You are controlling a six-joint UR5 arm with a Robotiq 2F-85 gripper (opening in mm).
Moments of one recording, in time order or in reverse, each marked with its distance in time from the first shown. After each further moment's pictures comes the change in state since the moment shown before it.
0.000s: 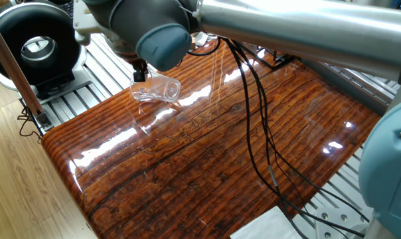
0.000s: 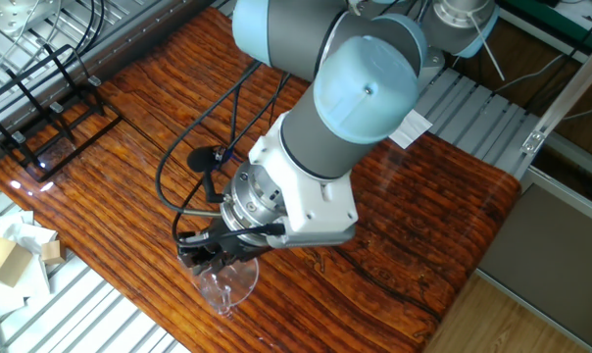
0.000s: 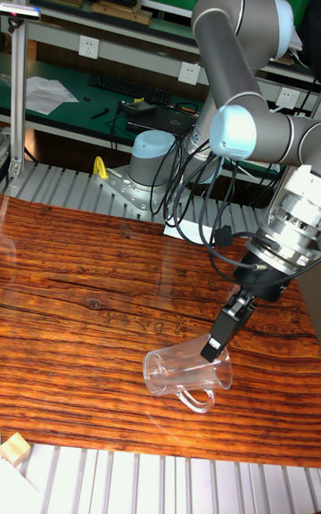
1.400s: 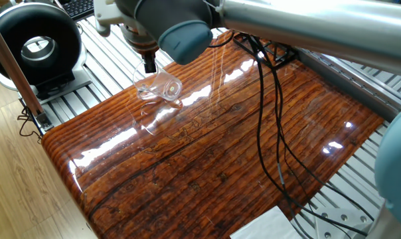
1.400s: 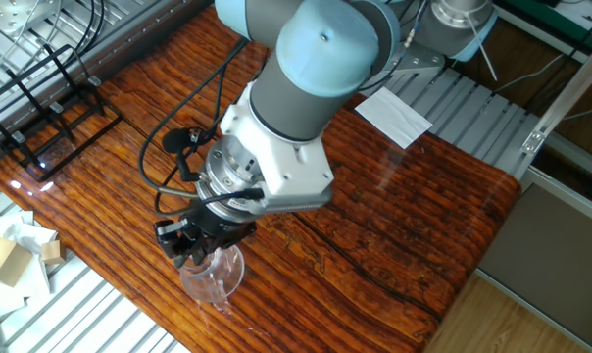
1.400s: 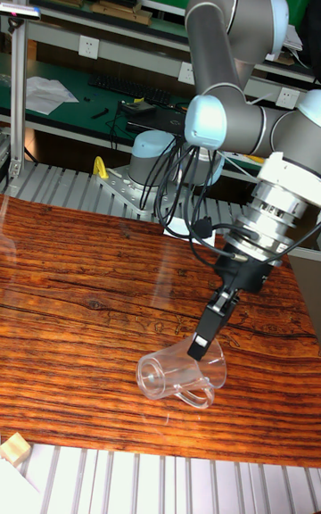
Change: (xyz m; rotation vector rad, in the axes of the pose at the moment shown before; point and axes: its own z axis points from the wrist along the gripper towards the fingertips) arm 0.015 -0.025 0.000 0.016 -0.079 -0.090
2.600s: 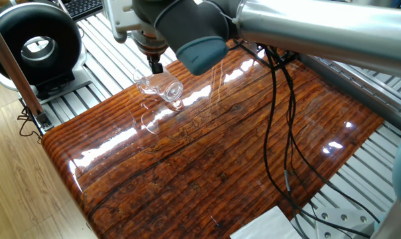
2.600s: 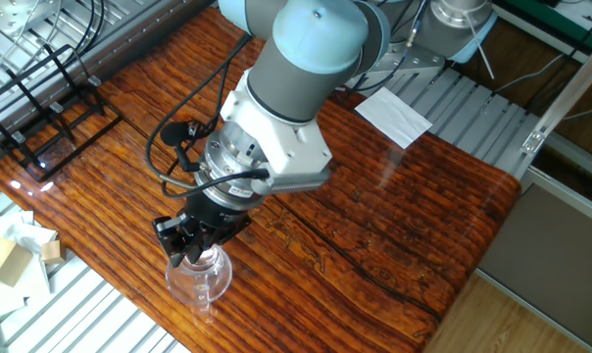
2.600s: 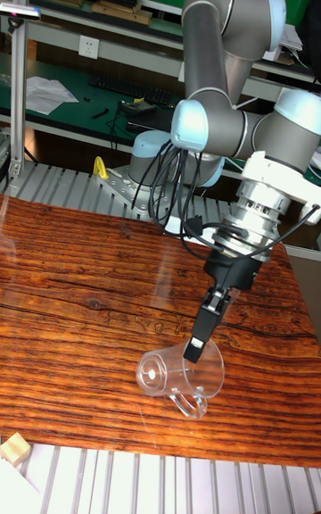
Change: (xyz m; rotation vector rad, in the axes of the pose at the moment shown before) arm 0.006 0.001 0.005 0.041 -0.069 -0.068
